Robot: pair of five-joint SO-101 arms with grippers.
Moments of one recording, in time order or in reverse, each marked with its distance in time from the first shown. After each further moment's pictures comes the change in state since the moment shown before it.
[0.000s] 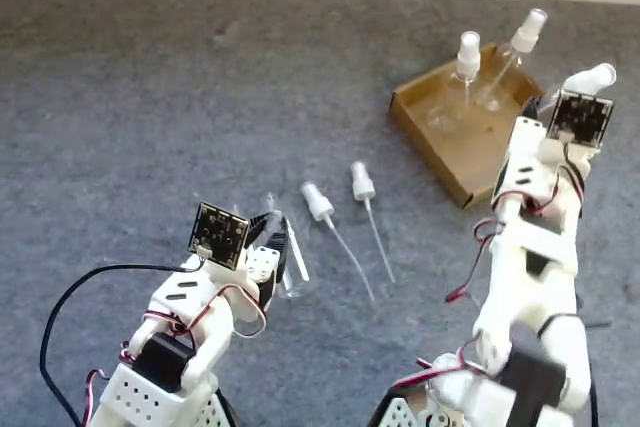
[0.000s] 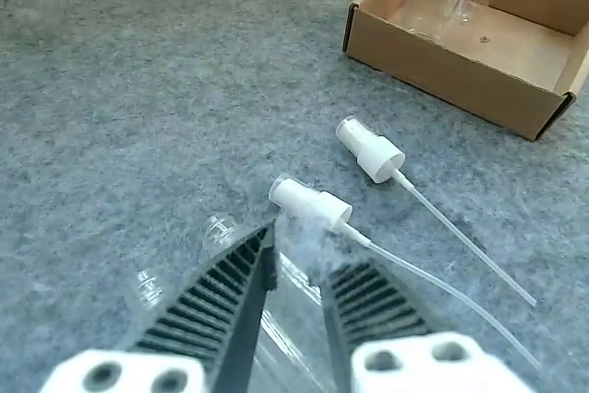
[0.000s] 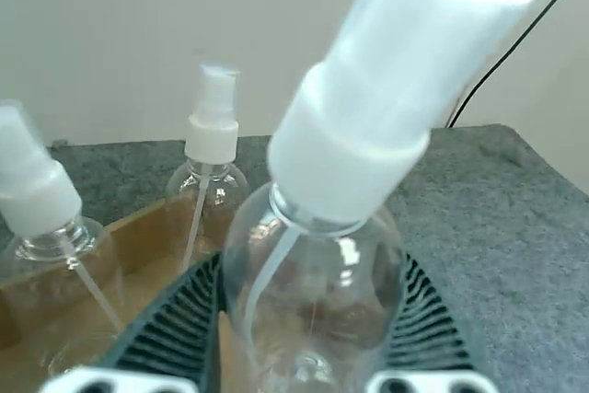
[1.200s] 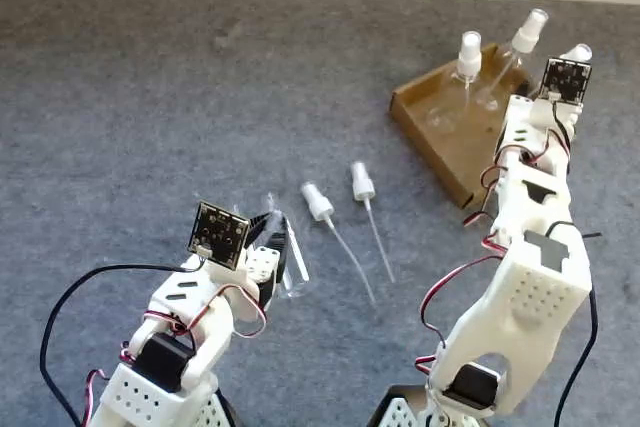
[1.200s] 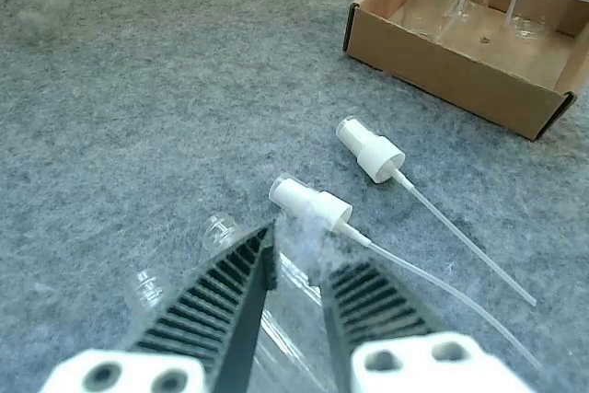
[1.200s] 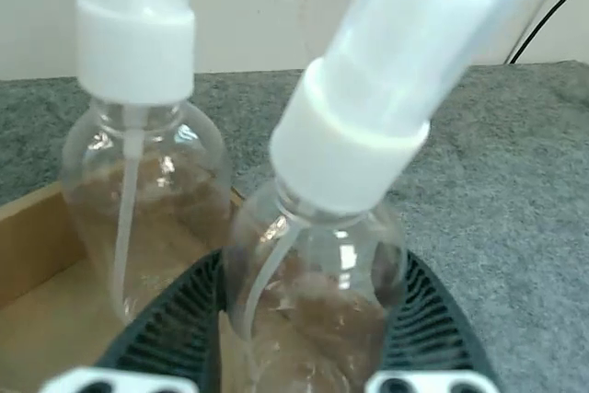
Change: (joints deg) left arm 0.0 0.0 0.0 0.0 0.0; right arm -0.2 43.6 -37.0 -0.1 0.0
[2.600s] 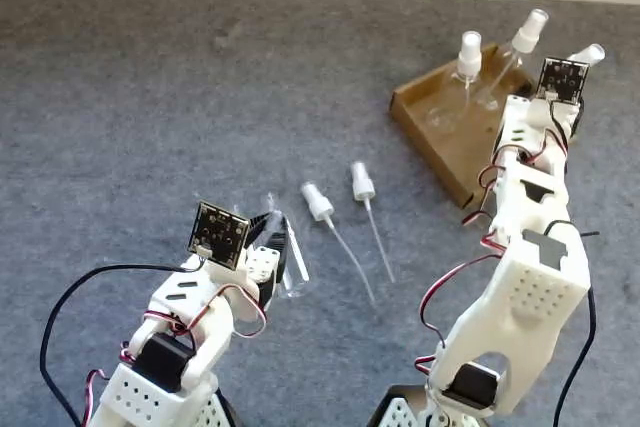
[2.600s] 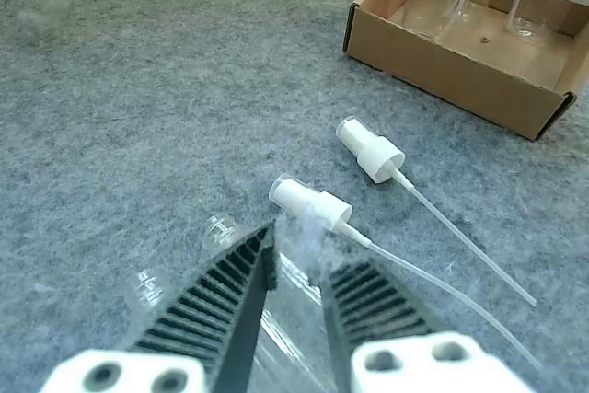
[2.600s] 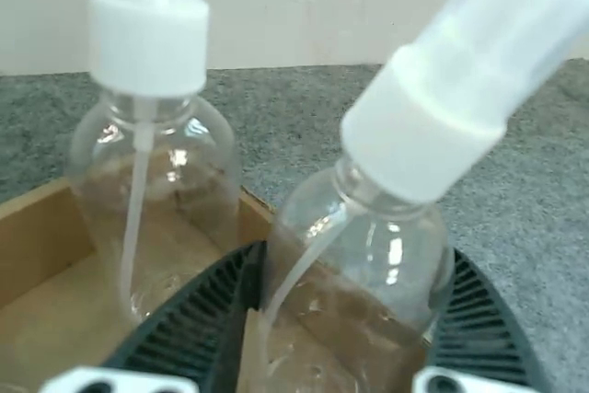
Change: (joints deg) left arm 0.0 0.0 0.0 0.0 0.0; right arm 0.1 0.3 -0.1 0.0 0.0
